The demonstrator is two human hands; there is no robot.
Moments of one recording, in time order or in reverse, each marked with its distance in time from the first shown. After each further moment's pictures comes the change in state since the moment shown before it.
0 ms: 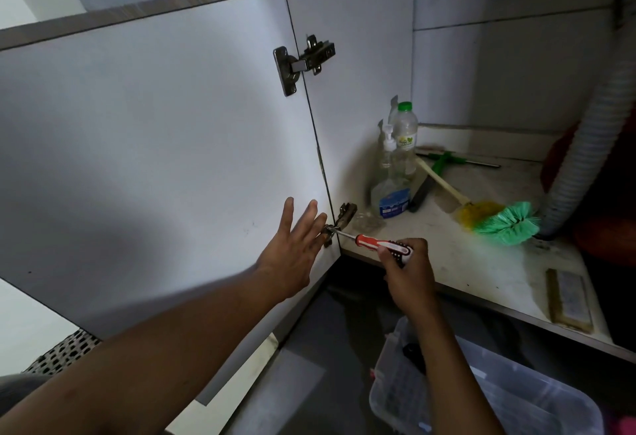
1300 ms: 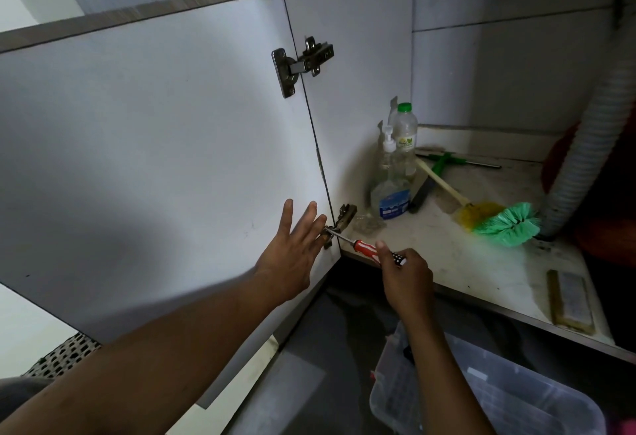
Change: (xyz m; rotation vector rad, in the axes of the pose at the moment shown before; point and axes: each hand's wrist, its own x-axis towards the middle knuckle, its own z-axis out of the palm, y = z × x) left_hand 0.001 0.002 0.001 -0.010 -0.015 -0.011; right_hand -0.003 -0.006 0.008 -0.141 0.093 0.081
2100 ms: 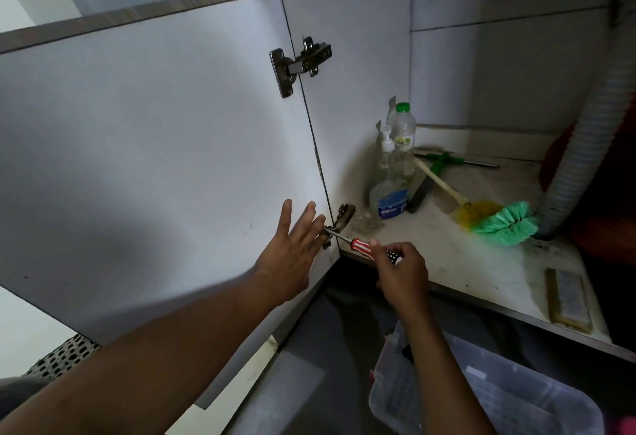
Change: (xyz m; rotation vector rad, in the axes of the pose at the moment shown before) left_hand -0.002 0.000 -0.002 -0.014 0.007 0.000; right_hand -0.001 -0.007 -0.001 0.157 -0.061 -0.022
